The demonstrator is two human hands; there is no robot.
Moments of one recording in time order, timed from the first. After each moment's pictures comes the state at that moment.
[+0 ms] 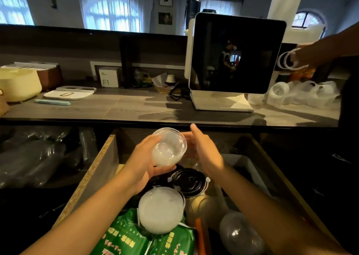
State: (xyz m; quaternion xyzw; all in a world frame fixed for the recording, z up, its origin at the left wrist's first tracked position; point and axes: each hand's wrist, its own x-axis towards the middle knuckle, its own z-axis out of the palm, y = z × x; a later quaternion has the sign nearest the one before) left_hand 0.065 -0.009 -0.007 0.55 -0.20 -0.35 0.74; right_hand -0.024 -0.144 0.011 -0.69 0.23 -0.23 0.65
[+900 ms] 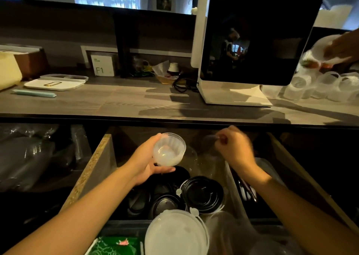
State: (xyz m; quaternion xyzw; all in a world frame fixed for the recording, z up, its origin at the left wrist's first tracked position) left_hand 0.163 -0.061 -0.062 0.56 -0.11 -0.44 0.70; right_hand 0.013 -0.262 -0.059 -0.89 0.31 -0.32 0.11
